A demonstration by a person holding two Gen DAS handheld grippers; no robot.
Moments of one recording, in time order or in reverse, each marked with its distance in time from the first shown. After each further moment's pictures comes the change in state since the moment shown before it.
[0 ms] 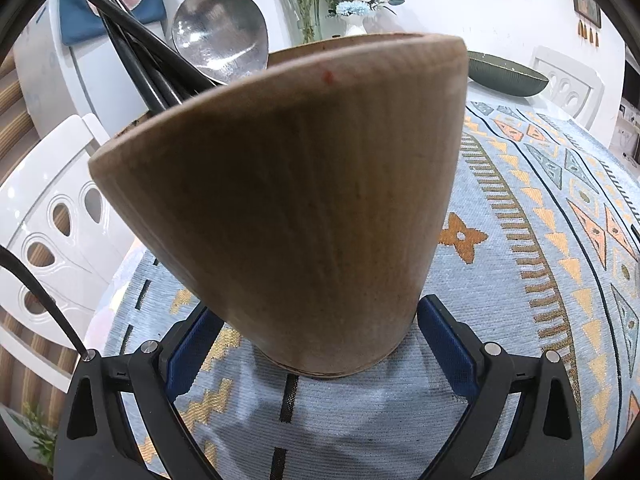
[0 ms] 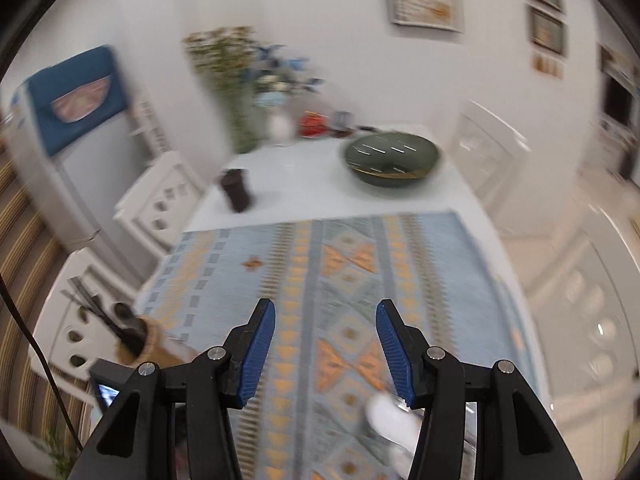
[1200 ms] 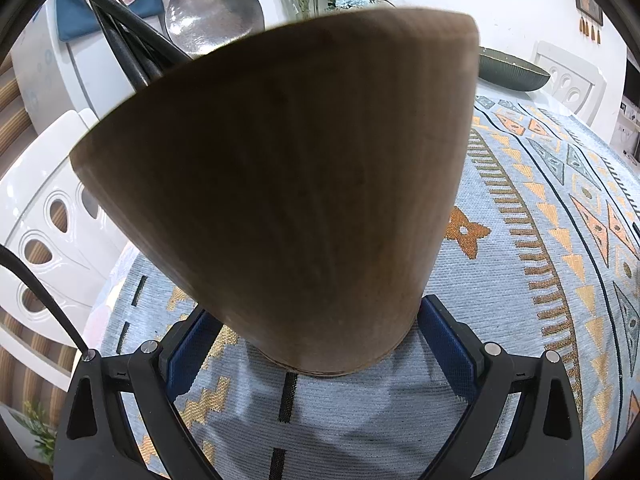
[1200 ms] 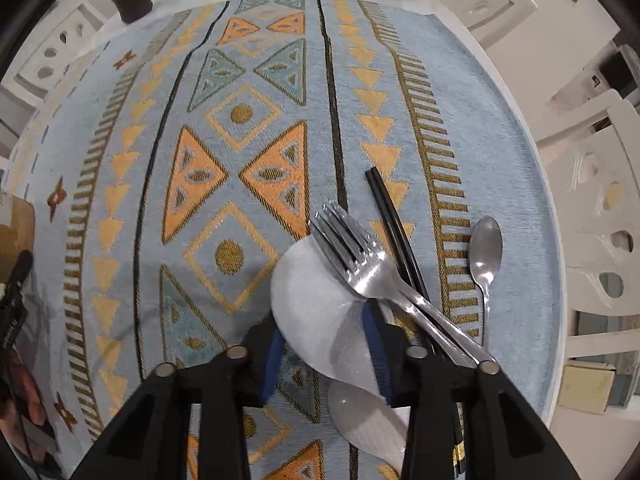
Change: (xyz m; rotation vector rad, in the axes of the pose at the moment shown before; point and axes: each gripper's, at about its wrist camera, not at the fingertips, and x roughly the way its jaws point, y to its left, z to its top) left arm 0.015 0.002 0.003 0.003 0.022 -0.005; right arm 0.147 -0.040 -0.111 -0.088 0.505 -0.207
